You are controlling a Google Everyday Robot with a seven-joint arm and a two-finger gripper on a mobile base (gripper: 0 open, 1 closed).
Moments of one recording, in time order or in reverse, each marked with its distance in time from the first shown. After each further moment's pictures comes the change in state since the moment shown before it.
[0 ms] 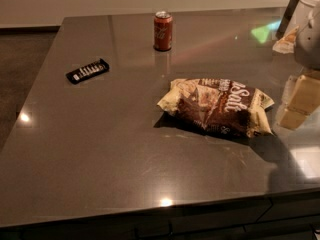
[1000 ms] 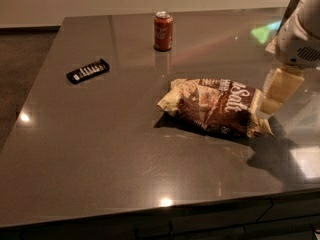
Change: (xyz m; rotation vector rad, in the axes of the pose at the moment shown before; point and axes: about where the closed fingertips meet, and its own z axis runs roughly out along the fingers) arm 0.008 -0.053 0.048 0.015 0.016 0.100
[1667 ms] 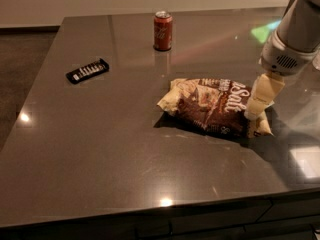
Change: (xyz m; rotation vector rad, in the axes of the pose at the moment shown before) arm 0.005 -0.021 0.054 -0.076 0.038 0.092
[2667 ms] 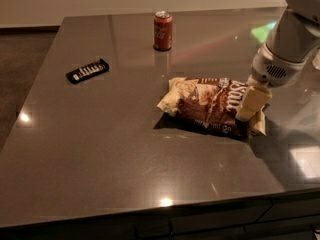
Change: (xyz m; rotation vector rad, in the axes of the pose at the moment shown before) arm -0.008 0.029 0.023 -0.119 0.007 0.015
